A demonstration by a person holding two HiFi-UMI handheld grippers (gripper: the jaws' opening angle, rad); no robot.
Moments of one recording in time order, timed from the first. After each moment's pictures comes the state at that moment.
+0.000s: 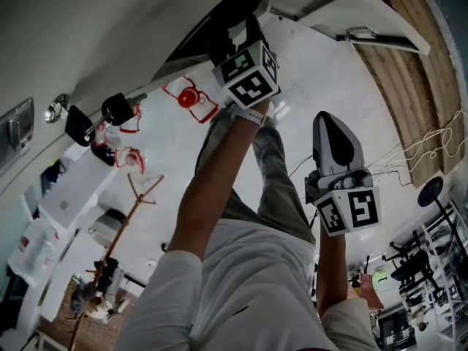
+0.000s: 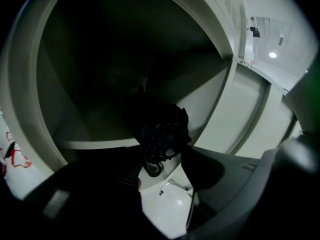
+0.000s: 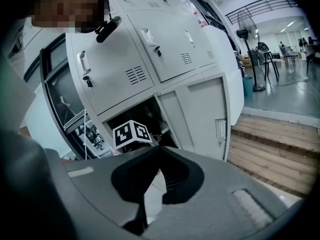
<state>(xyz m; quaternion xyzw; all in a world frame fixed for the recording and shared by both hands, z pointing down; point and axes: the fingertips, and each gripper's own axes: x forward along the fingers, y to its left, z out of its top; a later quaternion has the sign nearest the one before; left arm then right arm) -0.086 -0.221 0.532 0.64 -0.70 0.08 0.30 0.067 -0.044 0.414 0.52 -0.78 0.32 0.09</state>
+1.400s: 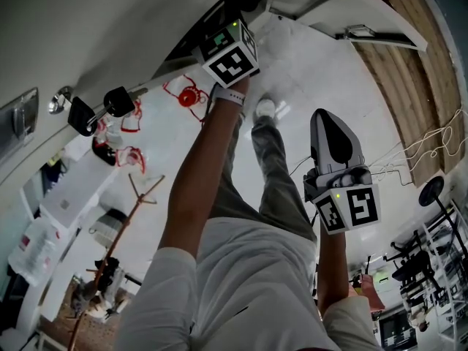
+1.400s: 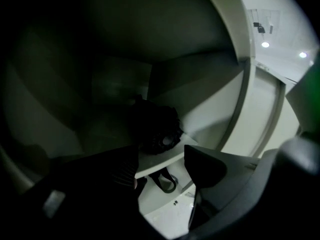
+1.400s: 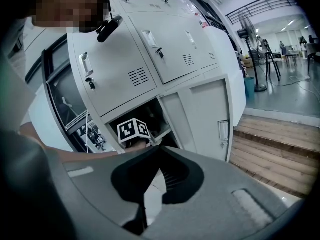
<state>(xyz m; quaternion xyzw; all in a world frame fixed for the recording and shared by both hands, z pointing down) -0.127 -0.259 0.518 0.64 -0.72 0.11 0.24 0.063 -0.044 0.408 0.52 -0.79 0.32 0.09</state>
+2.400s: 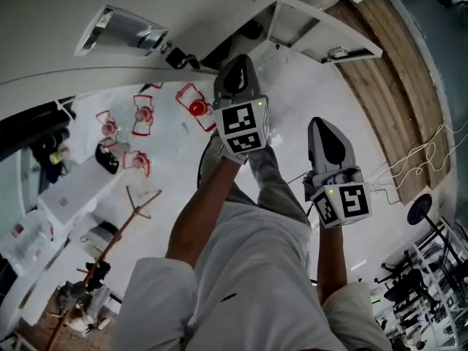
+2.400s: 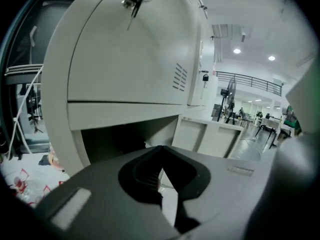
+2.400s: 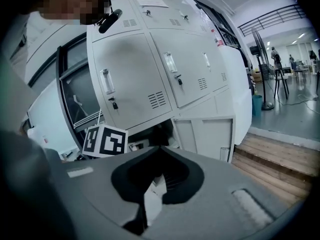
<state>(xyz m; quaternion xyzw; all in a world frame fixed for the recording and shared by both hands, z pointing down) -0.074 -0.153 0.391 0.74 -0.63 0.11 0.19 0.066 -0.031 0.326 0.51 -0.82 0.25 0.09</state>
